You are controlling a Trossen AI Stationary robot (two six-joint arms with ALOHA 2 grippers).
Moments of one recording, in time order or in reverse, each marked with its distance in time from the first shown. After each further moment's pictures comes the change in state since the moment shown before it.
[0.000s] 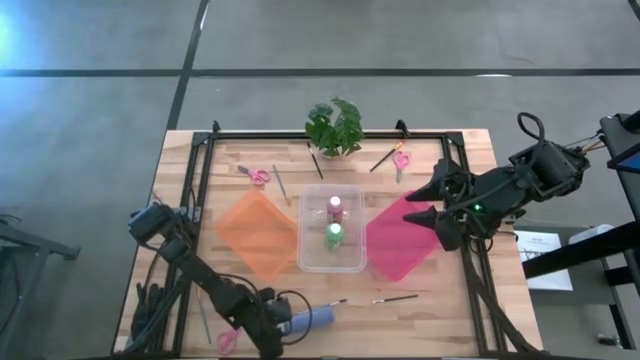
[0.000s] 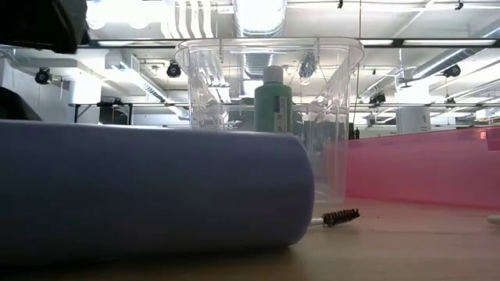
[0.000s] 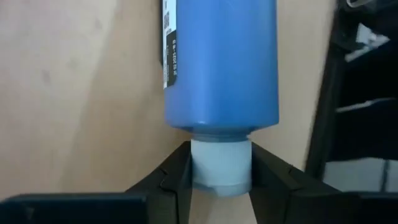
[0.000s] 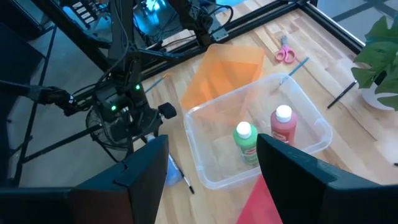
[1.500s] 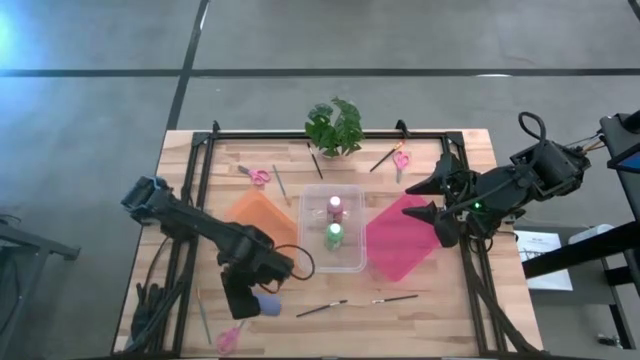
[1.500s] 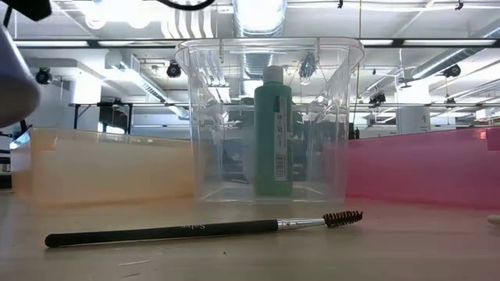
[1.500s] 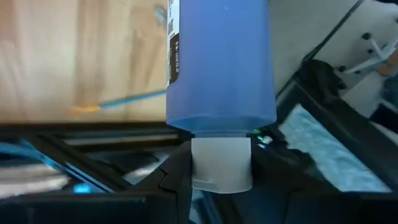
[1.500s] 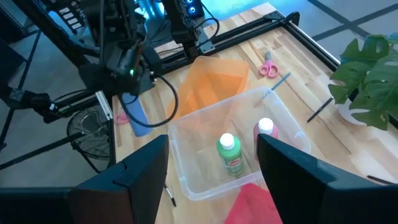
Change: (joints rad) left arm 0.339 -0.181 0.401 -1.178 0.801 0.285; right arm 0.000 -0.011 -0.013 0.006 0.072 -0.054
